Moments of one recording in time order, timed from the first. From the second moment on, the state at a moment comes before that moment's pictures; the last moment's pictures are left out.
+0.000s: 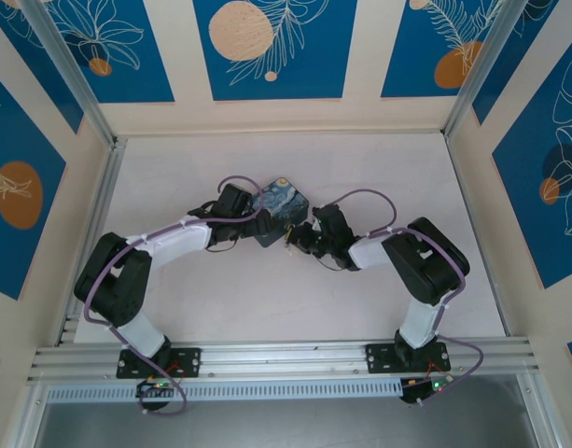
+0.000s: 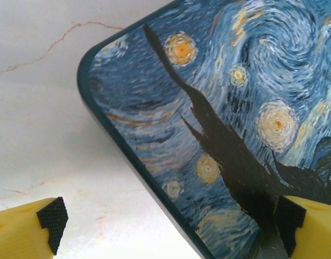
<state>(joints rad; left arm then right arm) -0.57 1.65 1.00 -0.30 -0.03 -0.68 0.56 1.79 0.69 0.47 -0.34 1.06</state>
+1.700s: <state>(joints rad) -0.58 1.71 1.06 -0.27 -0.01 -0.68 0.31 1.89 1.00 0.10 -0.62 0.79</state>
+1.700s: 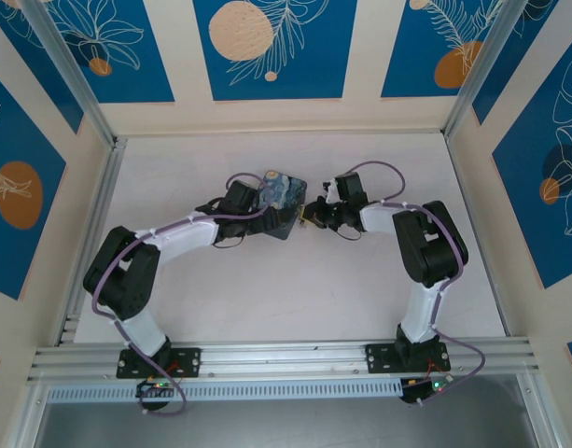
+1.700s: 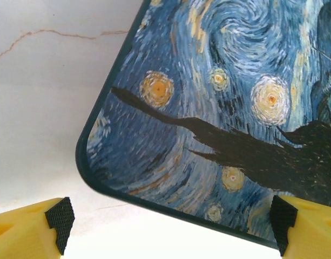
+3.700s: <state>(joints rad) -0.75 1.95 1.49 -0.61 -0.17 -0.59 0.15 1.77 0.69 0.24 -0.70 0.77</state>
